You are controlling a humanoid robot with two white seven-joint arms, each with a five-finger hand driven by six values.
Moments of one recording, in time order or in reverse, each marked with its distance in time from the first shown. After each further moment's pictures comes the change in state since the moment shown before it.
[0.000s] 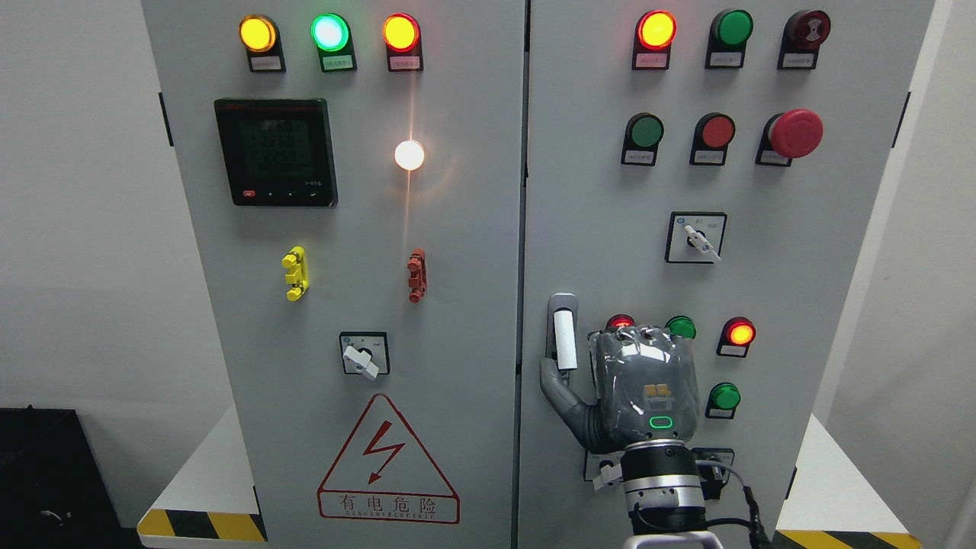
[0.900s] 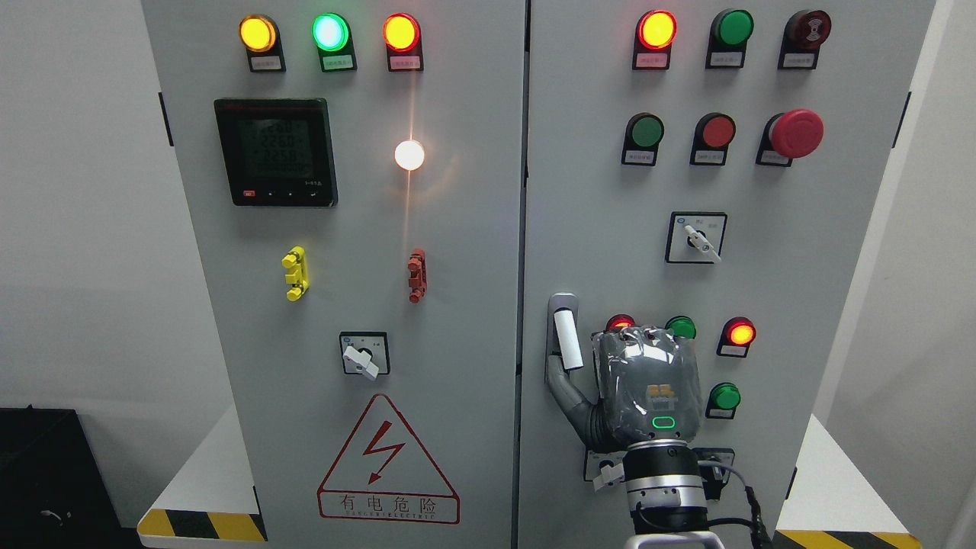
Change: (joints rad) left arm 0.000 0.000 0.000 0.000 0.000 0.000 0.000; right arm 0.004 0.001 -0.004 0.000 -0.001 0.002 -0.003
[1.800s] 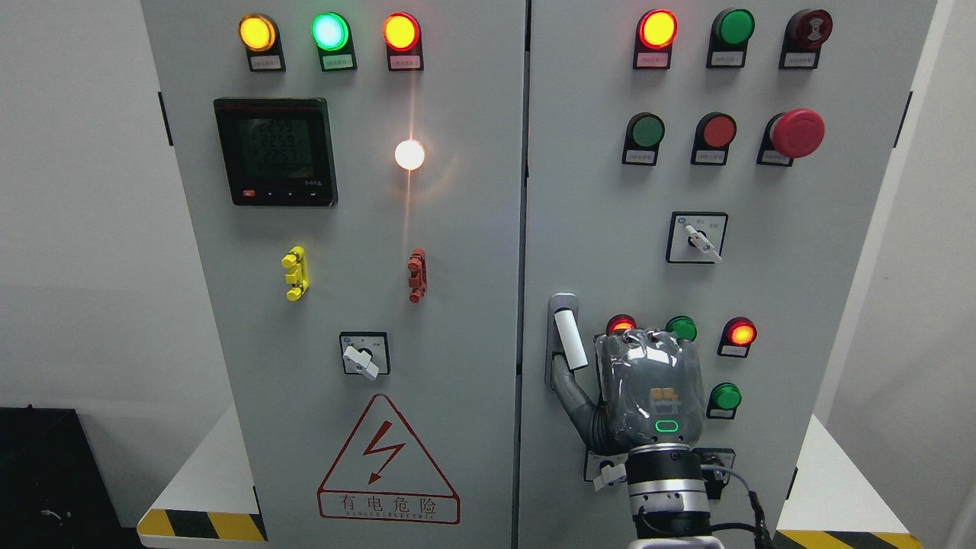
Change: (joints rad) left arm 0.000 0.000 0.000 0.000 0.000 0.000 0.000; right arm 0.015 0.000 -0.001 -0.016 0.000 0.005 -0.006
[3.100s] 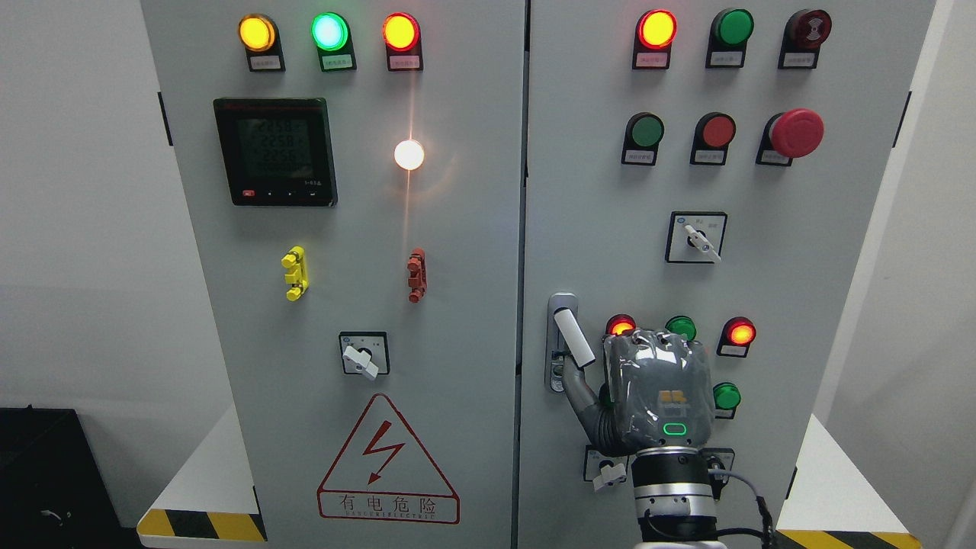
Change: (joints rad) left arm 0.000 0.000 0.000 0.000 0.000 0.000 0.000; right arm 0.006 0.000 -0.002 -0.018 0.000 0.021 -0.003
